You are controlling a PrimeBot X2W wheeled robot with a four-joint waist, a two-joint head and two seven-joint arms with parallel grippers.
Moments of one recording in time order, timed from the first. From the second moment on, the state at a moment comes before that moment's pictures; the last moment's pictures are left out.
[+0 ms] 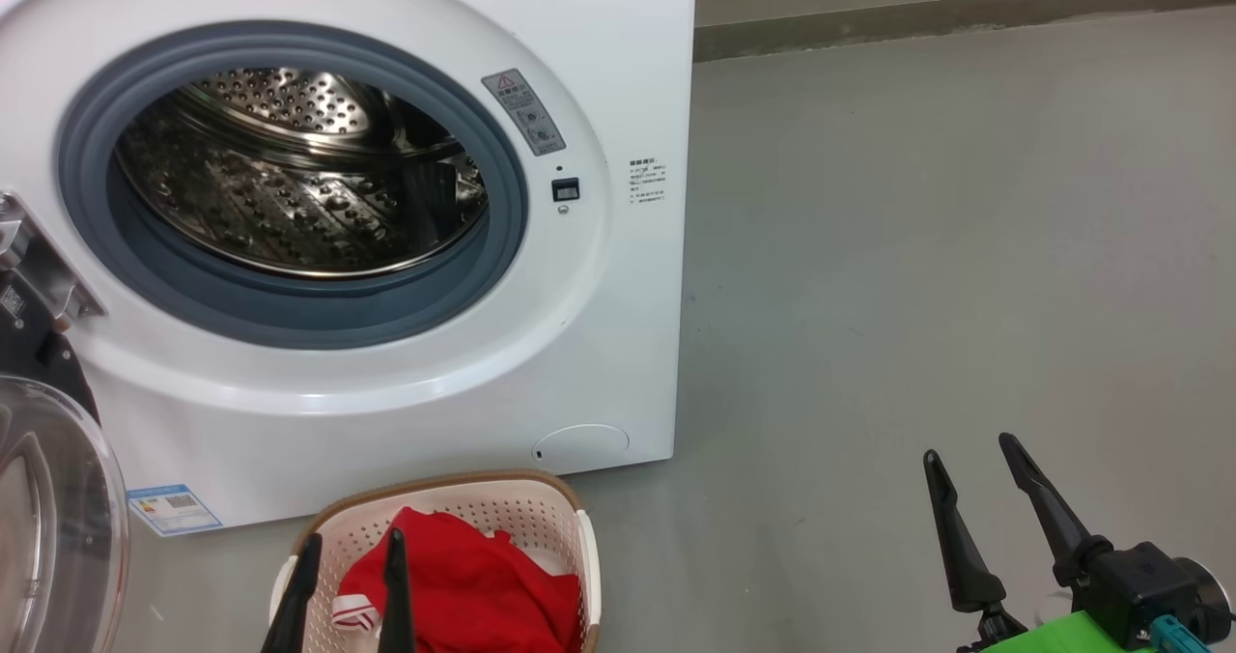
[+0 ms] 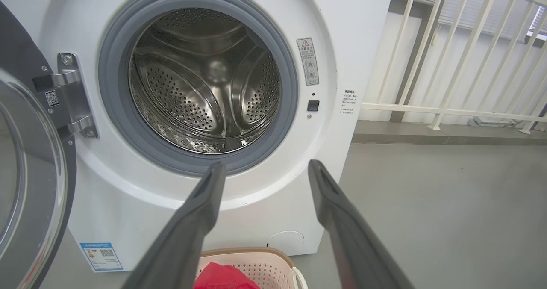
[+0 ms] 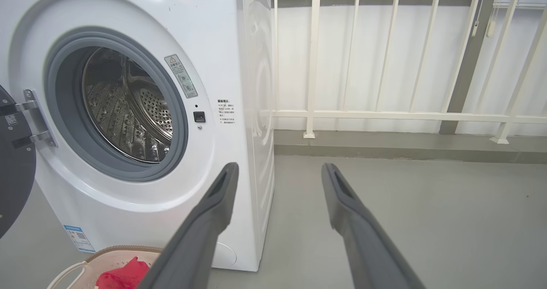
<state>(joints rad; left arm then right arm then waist) 0.13 0.06 -0.12 0.02 -0.23 0.12 -0.26 0.10 -0.04 -0.01 0.06 0.18 0.12 -0.26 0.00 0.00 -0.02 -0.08</state>
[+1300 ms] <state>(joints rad) 0.13 0.08 -0.15 0.01 -0.19 0.15 -0.25 0.10 -0.04 -0.02 0.07 0.18 0.12 -0.26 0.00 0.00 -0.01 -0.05</state>
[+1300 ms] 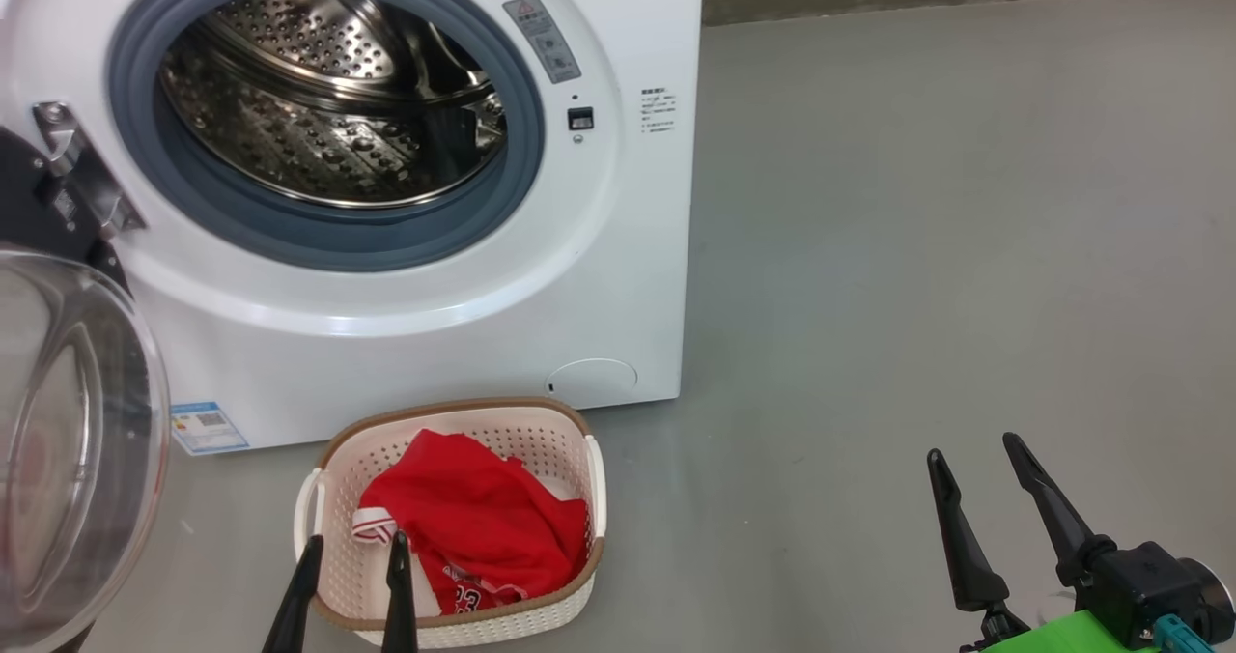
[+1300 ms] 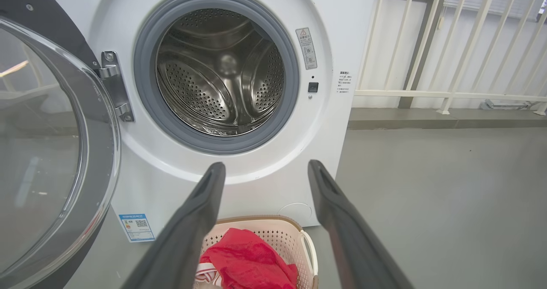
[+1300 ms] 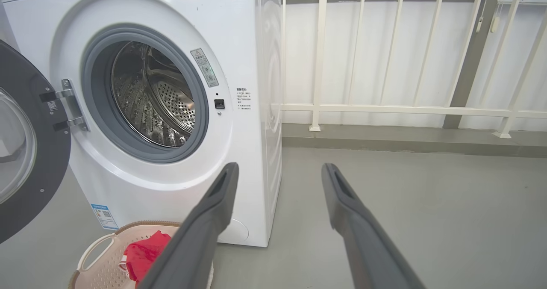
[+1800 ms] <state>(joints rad) 0.13 0.10 -0.15 -0.02 -0.18 0.18 -0.25 0.10 -0.04 0.00 0.07 0.18 0.12 -0.26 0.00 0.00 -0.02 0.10</state>
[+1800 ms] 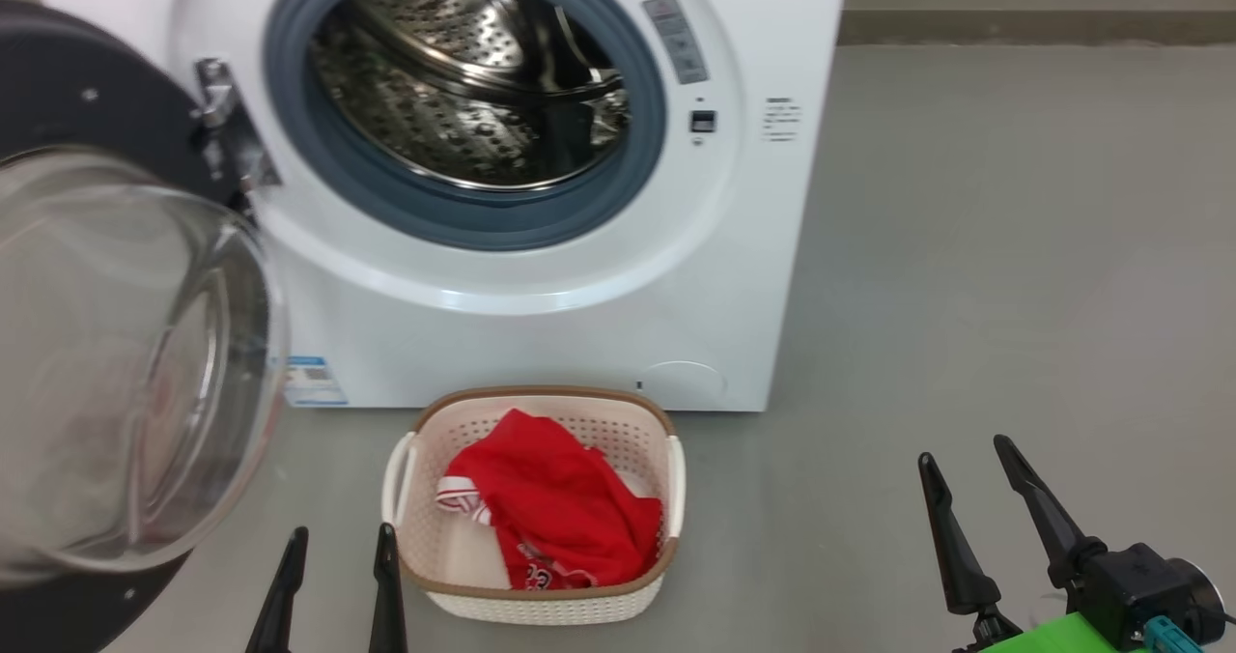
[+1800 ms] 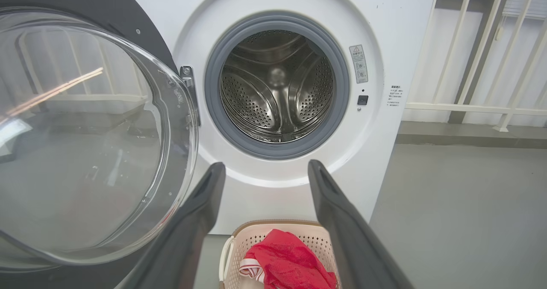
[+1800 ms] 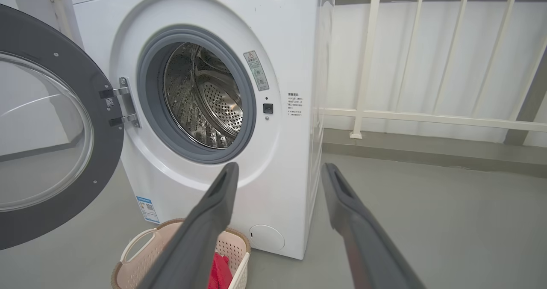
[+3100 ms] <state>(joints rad) 0.18 0.11 -0.13 -0.12 -0.18 0.26 -0.25 0.12 -0.04 0.05 0.09 0.17 0.12 -0.26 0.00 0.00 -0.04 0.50</state>
